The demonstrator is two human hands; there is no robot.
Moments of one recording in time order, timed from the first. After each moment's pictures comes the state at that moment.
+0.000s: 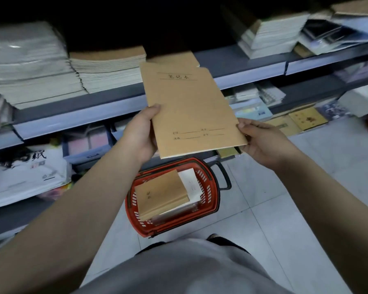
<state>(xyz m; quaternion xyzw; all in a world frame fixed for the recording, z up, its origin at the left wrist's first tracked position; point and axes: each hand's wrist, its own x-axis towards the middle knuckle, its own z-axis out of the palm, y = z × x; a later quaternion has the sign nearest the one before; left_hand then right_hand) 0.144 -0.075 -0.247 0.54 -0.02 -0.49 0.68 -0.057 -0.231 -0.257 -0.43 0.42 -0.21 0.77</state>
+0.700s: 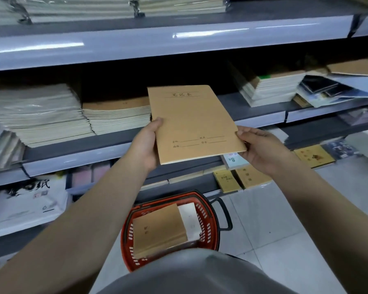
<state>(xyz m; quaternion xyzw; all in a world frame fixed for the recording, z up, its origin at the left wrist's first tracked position) 0.183 -0.141 -0.204 0.53 0.02 -0.47 0.70 -0.003 -0.308 -0.206 -0.47 0.36 -0.21 0.78</state>
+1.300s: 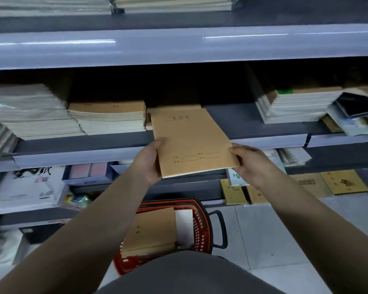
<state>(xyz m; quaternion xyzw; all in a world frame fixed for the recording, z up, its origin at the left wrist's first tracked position) 0.182 -0.212 -0.251 0.52 0.13 -0.47 0.70 0.046 -0.409 -0.265 -0.43 0.42 -0.10 0.79</state>
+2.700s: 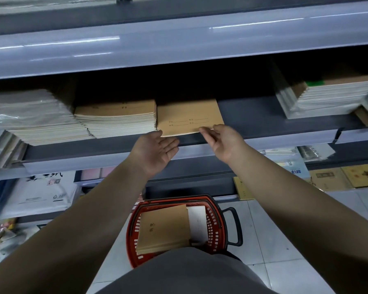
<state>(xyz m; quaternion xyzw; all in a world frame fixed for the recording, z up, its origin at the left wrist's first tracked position) 0.243 -0.209 -0.252 0.48 0.16 -0.45 0.73 0.165 -0.376 -0.276 -0.24 0.43 -0.14 0.86</state>
